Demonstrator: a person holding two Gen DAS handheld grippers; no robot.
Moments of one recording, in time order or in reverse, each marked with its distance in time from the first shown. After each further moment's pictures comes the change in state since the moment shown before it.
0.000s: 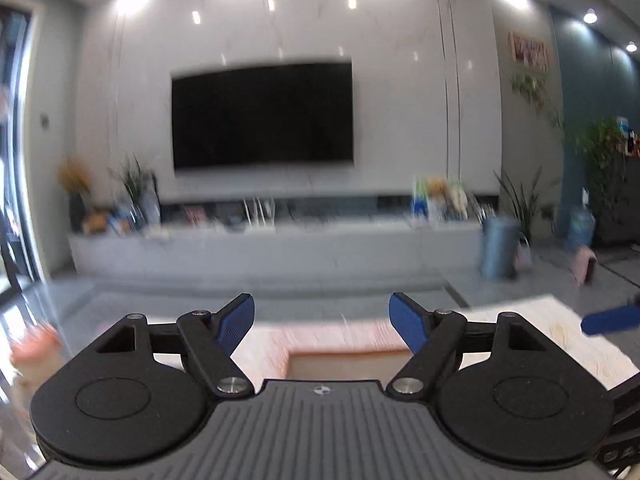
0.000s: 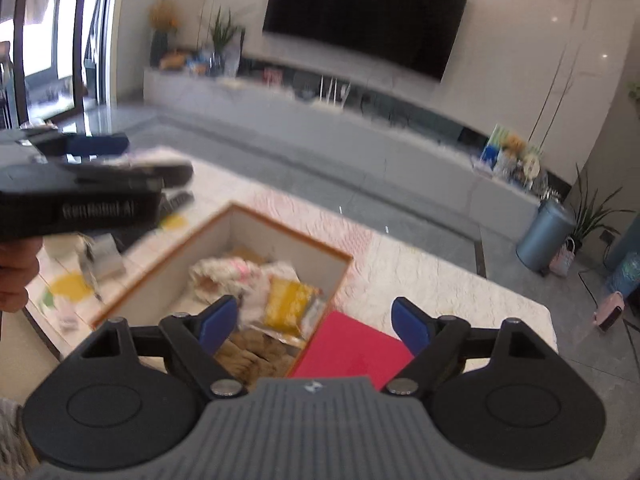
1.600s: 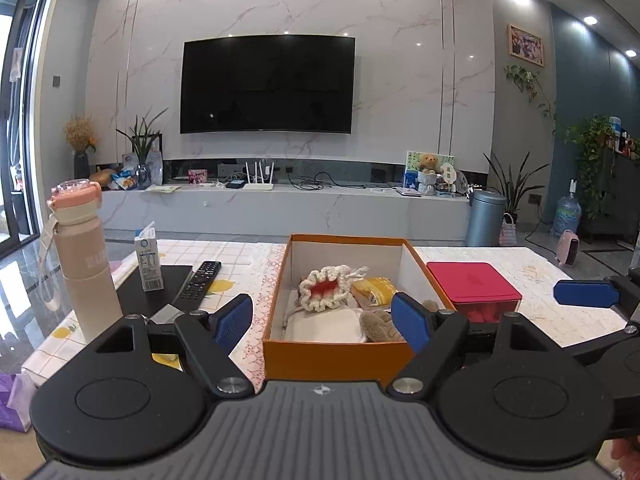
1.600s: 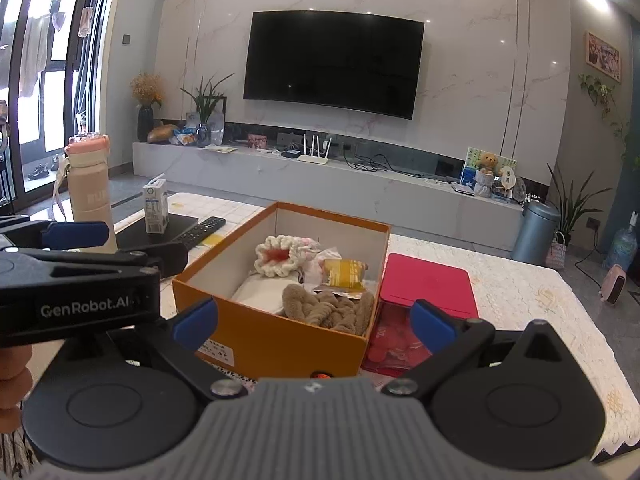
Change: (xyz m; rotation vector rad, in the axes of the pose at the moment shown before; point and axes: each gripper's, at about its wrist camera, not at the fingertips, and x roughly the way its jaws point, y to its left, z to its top) left arm -0.088 0.011 -0.130 -0.069 0.076 -0.025; right arm -0.039 0.096 -0.144 0.104 -0.172 -0.051
